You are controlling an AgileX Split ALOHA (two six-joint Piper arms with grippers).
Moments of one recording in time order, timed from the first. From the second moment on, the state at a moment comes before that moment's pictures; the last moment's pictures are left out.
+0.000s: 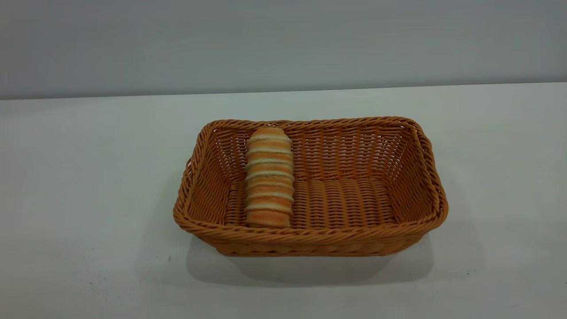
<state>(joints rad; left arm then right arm) -0.09 0.02 -0.49 0.02 1.14 0.00 0.12 0.08 -0.47 -0.02 1.14 -0.05</state>
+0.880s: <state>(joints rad) 0.04 -0.02 -0.49 0.02 1.14 0.00 -0.02 -0.02 -0.47 -0.02 1.14 -0.04</state>
